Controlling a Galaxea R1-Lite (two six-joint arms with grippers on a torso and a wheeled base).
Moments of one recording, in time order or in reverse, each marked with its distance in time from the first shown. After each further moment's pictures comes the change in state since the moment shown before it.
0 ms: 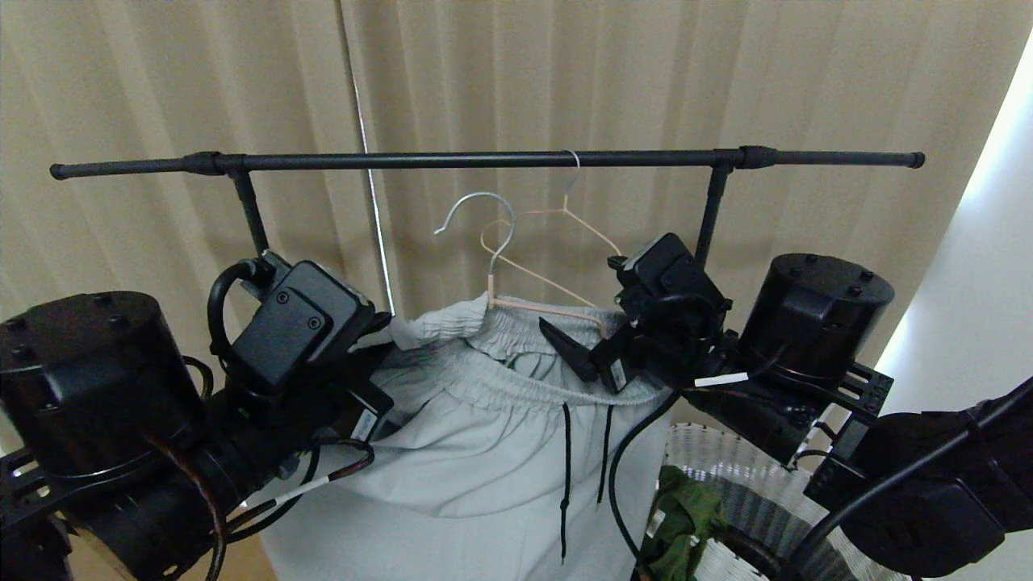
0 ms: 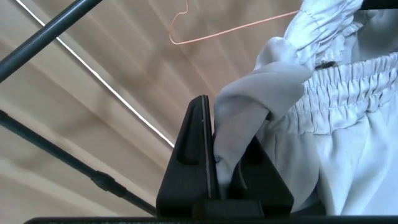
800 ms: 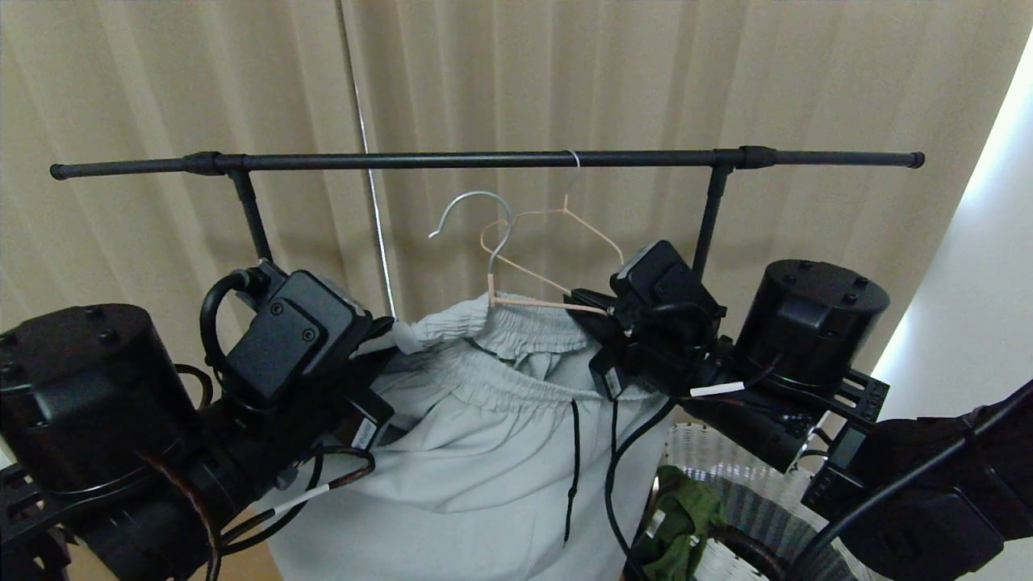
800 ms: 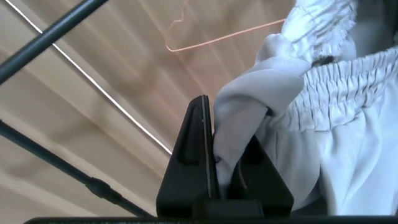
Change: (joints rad) left arm -0.001 0.001 0.033 -0.042 -0.013 0.000; right arm 0.016 0.001 0.009 -0.007 0.001 0.001
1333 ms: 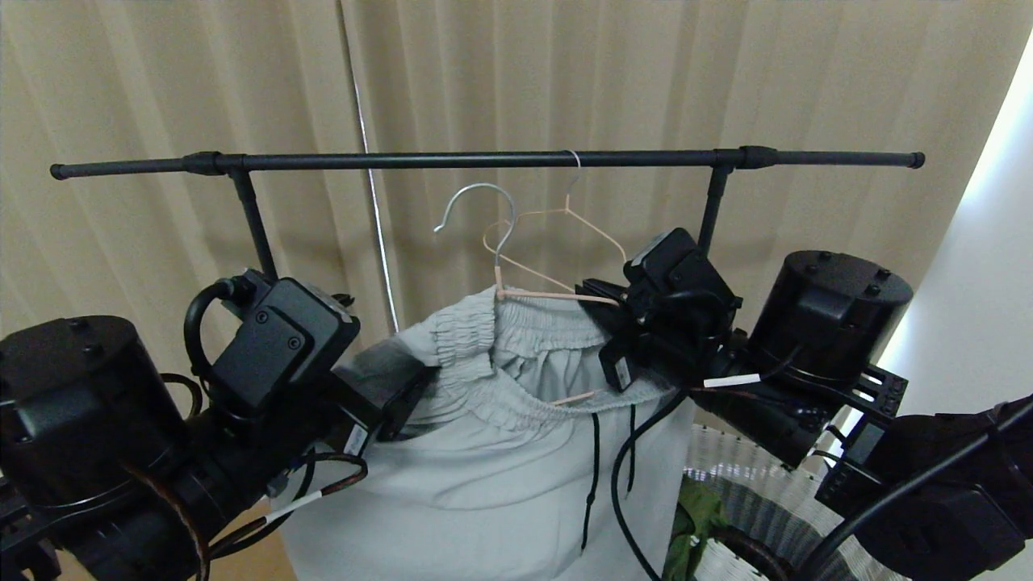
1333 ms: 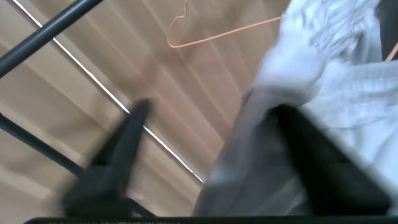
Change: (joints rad) left arm 0.005 -0.010 0.034 -0.029 0.000 -0.013; right arm -0.006 -0.027 0.003 0.004 -0.031 0.003
